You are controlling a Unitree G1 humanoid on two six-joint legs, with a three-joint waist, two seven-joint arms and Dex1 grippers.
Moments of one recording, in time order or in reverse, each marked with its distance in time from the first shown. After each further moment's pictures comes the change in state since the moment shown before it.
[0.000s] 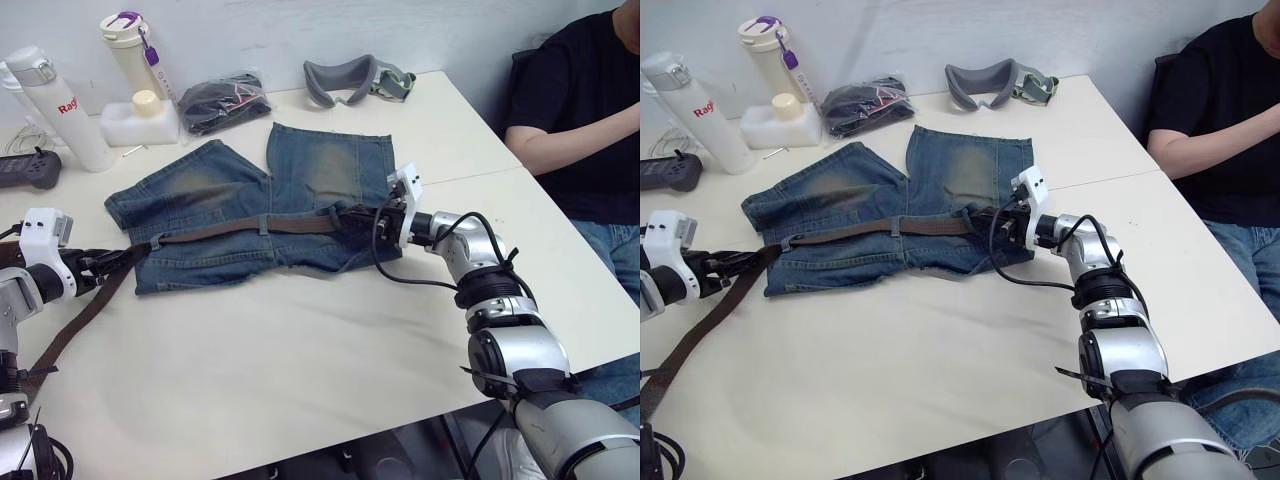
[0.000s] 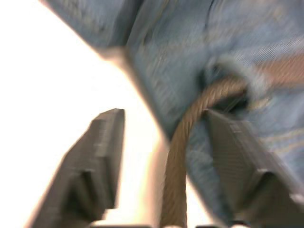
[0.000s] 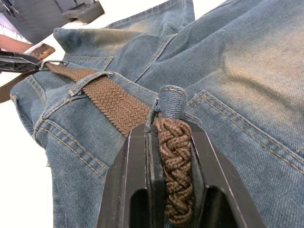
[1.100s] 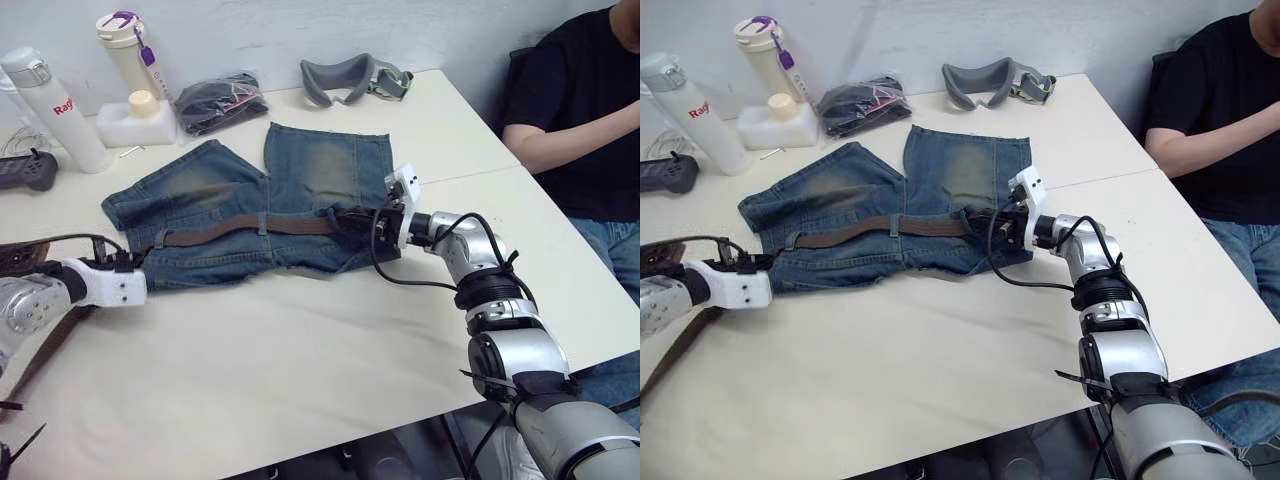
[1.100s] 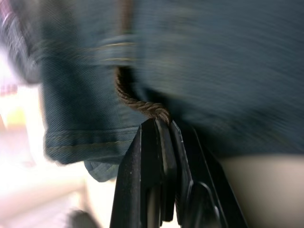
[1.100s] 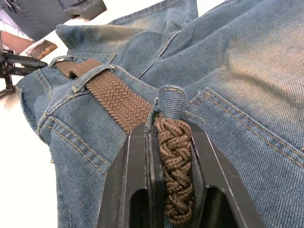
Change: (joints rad) left arm -0.021 0.279 -0.555 0.373 1.041 -1.524 0.489; right arm 0.017 0.000 0.018 -0.055 0.003 0.030 0.001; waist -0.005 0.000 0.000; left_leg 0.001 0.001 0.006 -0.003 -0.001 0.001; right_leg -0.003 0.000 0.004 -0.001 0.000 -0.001
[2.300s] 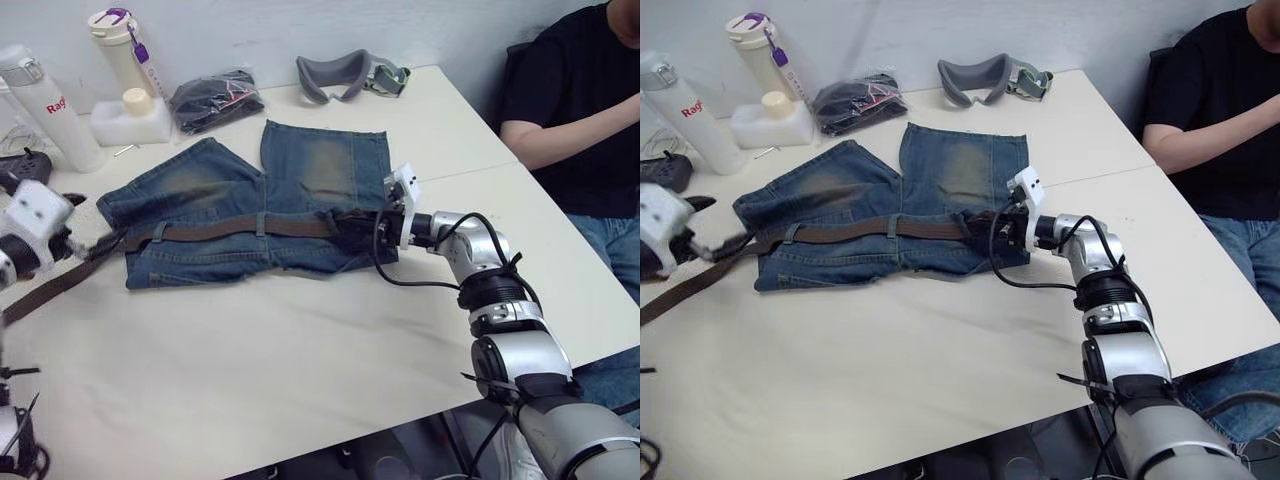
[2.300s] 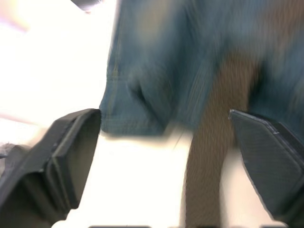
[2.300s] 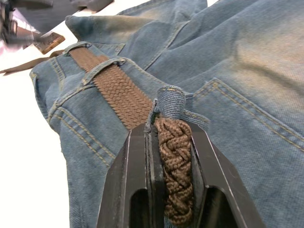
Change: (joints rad) left arm -0.108 -0.210 0.412 -0.132 -1.059 0.884 -0.712; right arm 0.021 -0.016 0.032 -0.080 0.011 0.064 0.033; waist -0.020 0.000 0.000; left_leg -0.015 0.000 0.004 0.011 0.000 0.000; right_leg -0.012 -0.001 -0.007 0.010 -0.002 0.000
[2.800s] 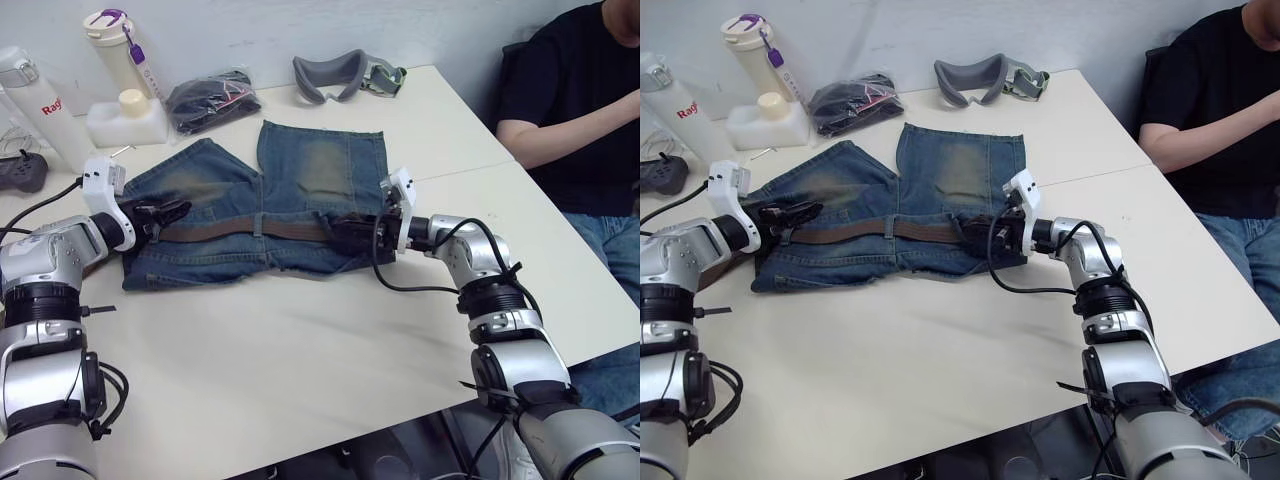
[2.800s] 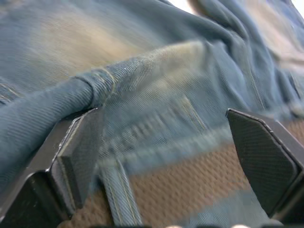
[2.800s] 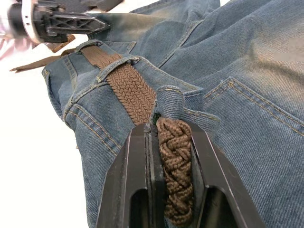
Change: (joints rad) left arm -0.320 -0.215 -0.029 0.151 0.003 0.521 0.287; right arm 0.048 0.002 0.016 -0.094 0.034 0.044 -0.011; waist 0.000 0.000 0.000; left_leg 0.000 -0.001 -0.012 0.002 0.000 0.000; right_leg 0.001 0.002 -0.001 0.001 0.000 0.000
